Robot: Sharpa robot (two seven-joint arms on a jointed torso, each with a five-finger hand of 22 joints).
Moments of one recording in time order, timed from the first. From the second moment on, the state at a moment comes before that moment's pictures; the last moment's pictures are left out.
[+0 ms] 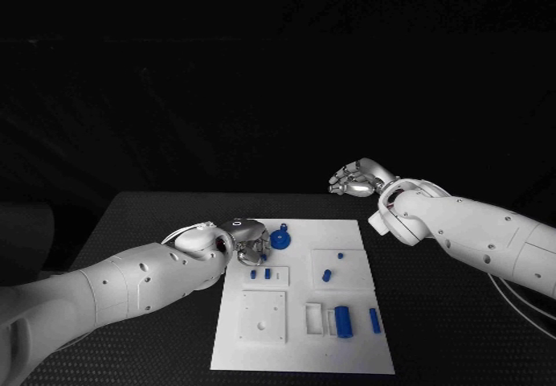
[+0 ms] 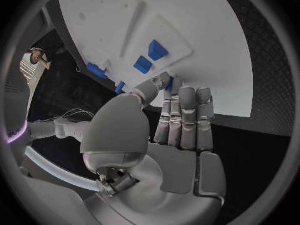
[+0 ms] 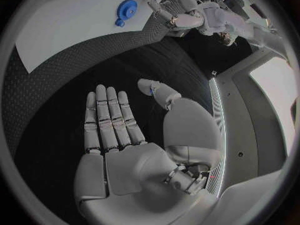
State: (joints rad) left arm 1.10 -0.53 -0.12 1.11 -1.53 -0.22 0.03; left_hand 1.21 -0.08 0.60 -0.26 0.17 1.07 0.09 0.27 0.61 1.27 0.03 0.29 0.20 1.14 -0.07 1.24 0.46 0.04 0.92 -0.12 0.83 1.31; right arm 1.20 -0.65 0.00 1.15 -0.91 -0.38 0.02; right_hand 0.99 -0.19 0.63 -0.20 0.60 0.83 0.20 0.32 0.38 1.00 0.17 0.24 0.07 0.91 0.15 0.34 0.45 0.25 0.61 0.26 0.25 1.19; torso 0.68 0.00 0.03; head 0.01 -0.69
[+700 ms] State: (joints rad) left arm 1.09 -0.54 -0.13 1.11 -1.52 -0.24 0.03; left_hand 1.22 -0.11 0.60 -0.27 0.17 0.93 0.12 0.20 0.57 1.25 0.05 0.25 0.19 1.12 -0.07 1.24 0.46 0.04 0.92 -0.12 0.83 1.31; right arm 1.20 -0.65 0.00 1.15 -0.91 -0.38 0.02; right_hand 0.99 -0.19 0.63 -0.20 0.60 0.83 0.20 0.32 0.38 1.00 0.17 0.24 0.07 0.91 0.15 0.34 0.45 0.25 0.61 0.26 0.25 1.19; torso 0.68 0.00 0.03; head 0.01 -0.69
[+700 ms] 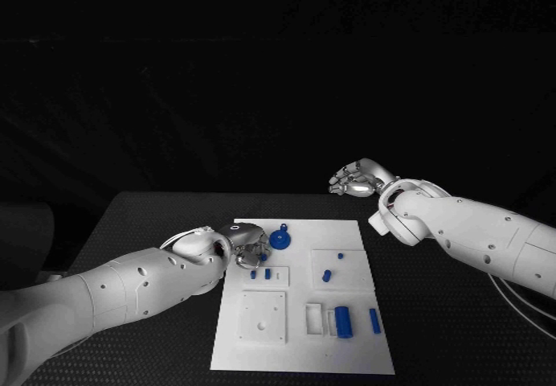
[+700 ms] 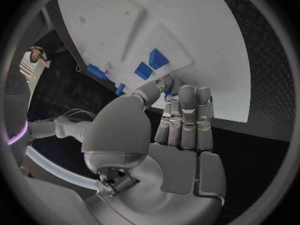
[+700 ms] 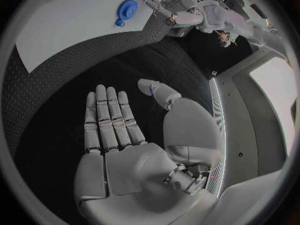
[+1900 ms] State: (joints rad) left arm 1.09 -0.60 -0.10 1.10 -1.49 -0.28 0.02; left_hand 1.24 -0.16 0.60 -0.27 0.17 0.87 0.11 0.18 0.54 1.19 0.07 0.21 0.19 1.10 -0.04 1.22 0.46 0.04 0.90 -0.12 0.84 1.31; right arm 1.20 -0.67 0.00 1.16 -0.91 -0.38 0.02; right_hand 1.00 -0.20 0.64 -0.21 0.60 0.83 0.20 0.32 0.38 1.00 0.17 0.24 0.07 0.91 0.15 0.34 0.45 0.25 0.61 0.26 0.25 1.19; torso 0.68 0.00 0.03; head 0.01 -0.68
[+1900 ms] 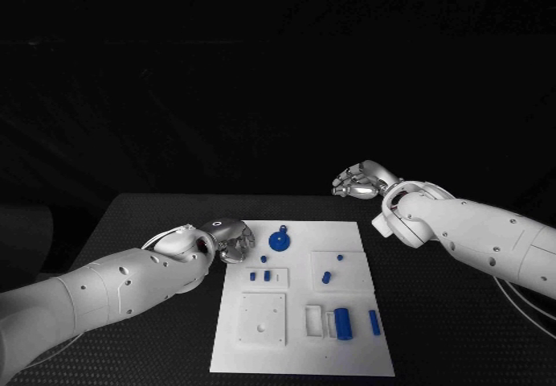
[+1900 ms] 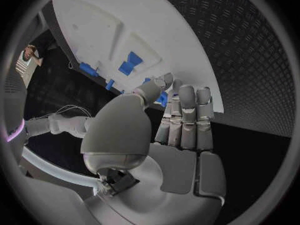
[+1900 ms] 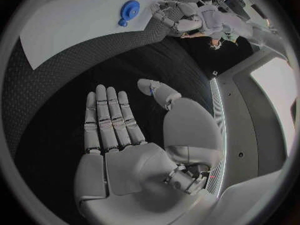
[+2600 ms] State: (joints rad) left arm 1.18 -0.77 -0.08 1.27 -0.52 -0.29 0.17; left_hand 1.16 -0.15 0.59 -0.21 0.13 0.91 0.16 0.23 0.56 1.20 0.08 0.22 0.21 1.04 -0.02 1.07 0.40 0.05 0.83 -0.10 0.75 1.30; right arm 1.13 -0.77 -0.03 1.26 -1.34 -0.27 0.00; right_hand 1.11 -0.21 0.70 -0.25 0.23 0.90 0.16 0.37 0.40 1.15 0.10 0.30 0.13 1.13 0.04 0.49 0.61 0.25 0.90 0.17 0.34 1.21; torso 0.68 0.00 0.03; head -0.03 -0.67
